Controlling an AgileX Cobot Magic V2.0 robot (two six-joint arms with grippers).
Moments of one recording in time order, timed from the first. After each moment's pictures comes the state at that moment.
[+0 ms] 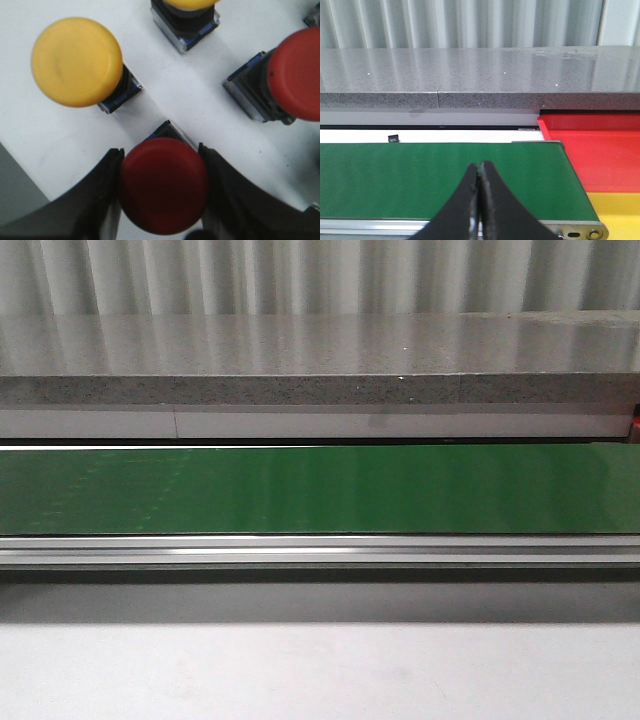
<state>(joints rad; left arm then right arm) 0.38 1.45 -0.69 0.33 0.54 -0.69 -0.01 -0.01 0.03 -0.04 0.04 0.13</state>
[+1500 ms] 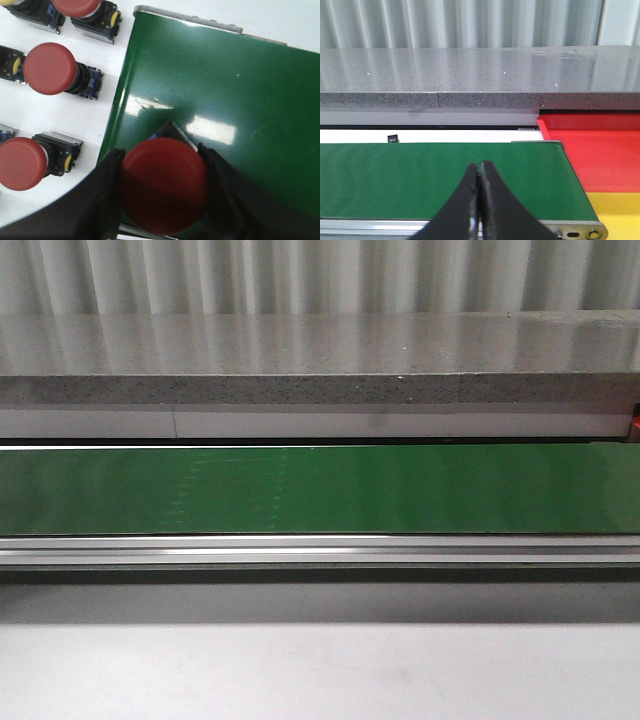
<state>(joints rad) 0.00 1.52 -1.09 0.18 0.80 -0.33 -0.01 -0.01 0.03 -0.04 0.04 0.13</state>
